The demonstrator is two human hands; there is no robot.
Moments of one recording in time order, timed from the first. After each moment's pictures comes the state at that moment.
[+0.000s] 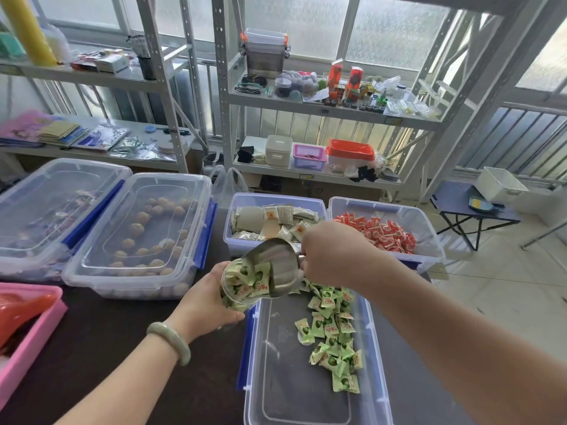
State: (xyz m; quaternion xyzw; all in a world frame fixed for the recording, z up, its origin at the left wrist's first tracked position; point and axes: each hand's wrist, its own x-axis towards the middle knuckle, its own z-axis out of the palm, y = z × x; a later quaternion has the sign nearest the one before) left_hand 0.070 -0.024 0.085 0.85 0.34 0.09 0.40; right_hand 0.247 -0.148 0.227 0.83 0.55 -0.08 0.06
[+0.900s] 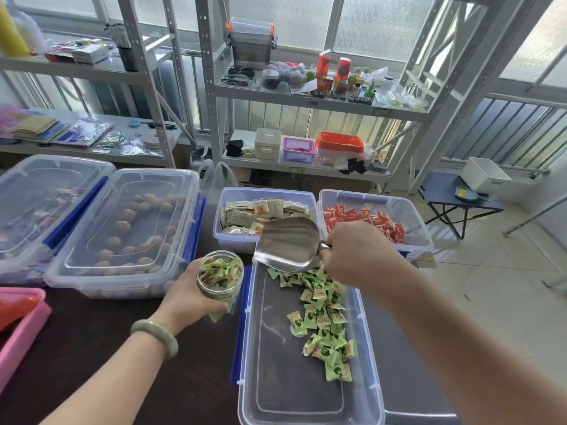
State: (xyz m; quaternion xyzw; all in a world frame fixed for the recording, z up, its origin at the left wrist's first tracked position) left_hand 0.066 -0.004 0.054 0.80 0.39 0.13 0.45; right_hand 0.260 -0.184 0.228 0.89 0.45 -0.09 -0.01
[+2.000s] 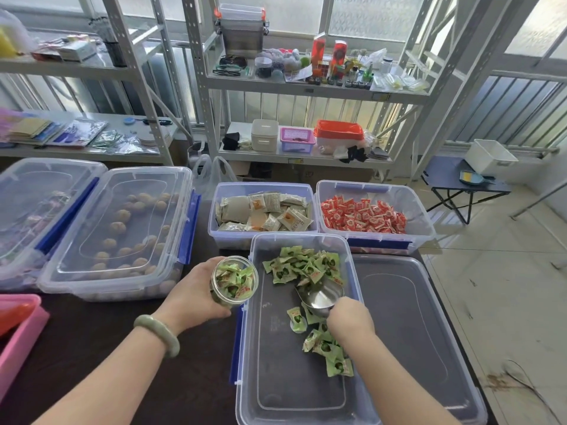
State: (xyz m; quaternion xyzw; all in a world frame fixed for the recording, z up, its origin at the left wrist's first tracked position) left_hand 0.086 -0.014 0.075 0.88 0.30 0.05 0.37; right_hand 0.272 -0.222 0.050 0.94 0.20 -0.26 0.04
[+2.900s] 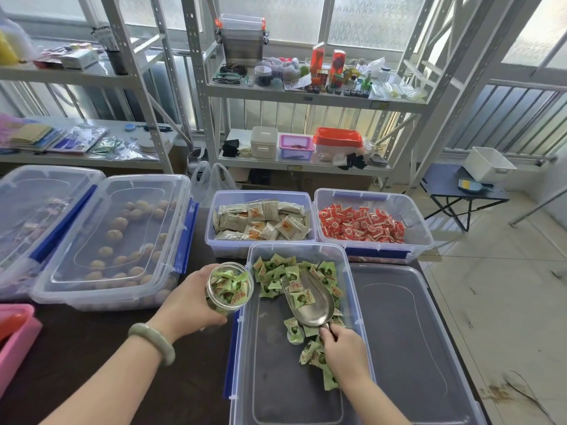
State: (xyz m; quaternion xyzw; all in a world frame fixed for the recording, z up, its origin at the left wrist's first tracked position) left_hand 0.092 -0.008 0.074 0.87 0.31 0.06 0.38; right_hand 0.249 -0.253 0.013 0.90 0.17 -0.22 -0.34
